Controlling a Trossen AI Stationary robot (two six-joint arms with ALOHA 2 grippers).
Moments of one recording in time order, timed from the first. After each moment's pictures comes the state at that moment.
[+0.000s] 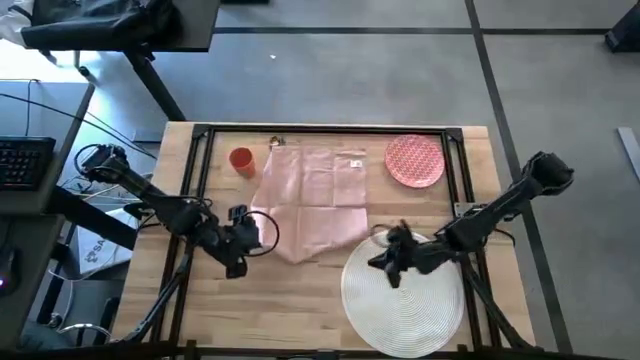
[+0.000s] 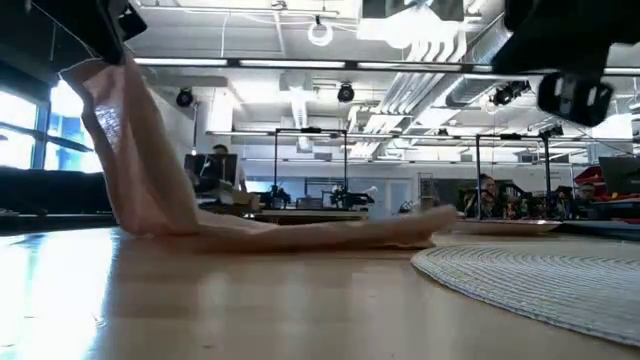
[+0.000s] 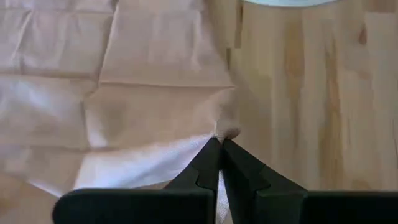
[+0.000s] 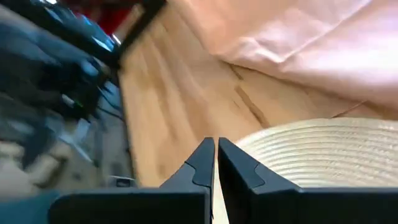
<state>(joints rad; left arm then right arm) -0.56 1.19 0.97 -0.84 -0.37 -0.54 0.54 1.34 0.66 0.02 0.37 1.05</state>
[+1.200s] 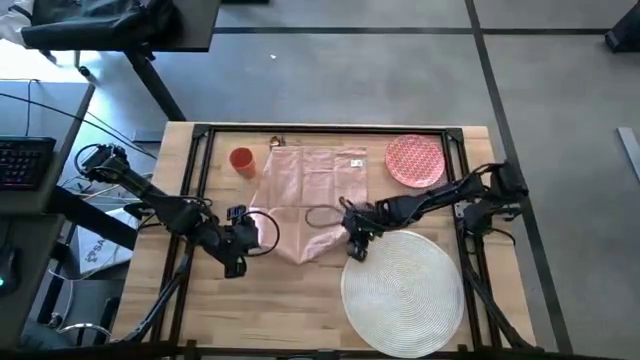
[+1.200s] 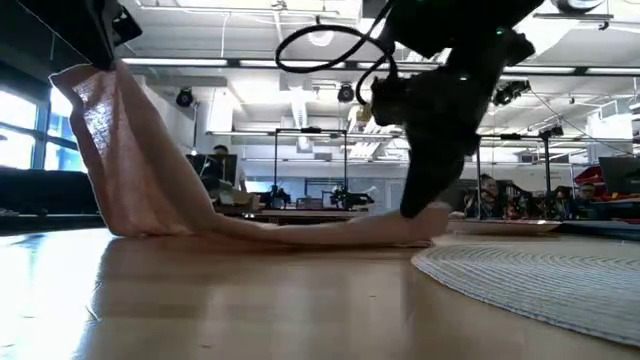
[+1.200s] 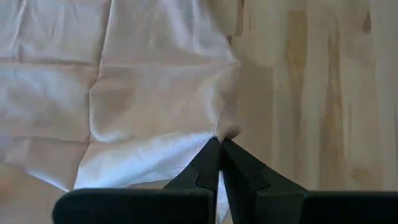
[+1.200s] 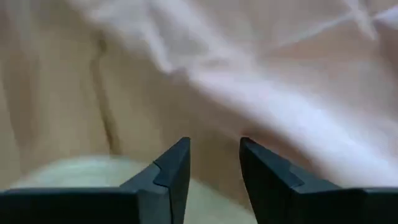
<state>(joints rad) -0.56 1.19 0.97 -0.87 -0.35 -0.57 0.15 1.73 0.97 -0.34 0.03 0.46</state>
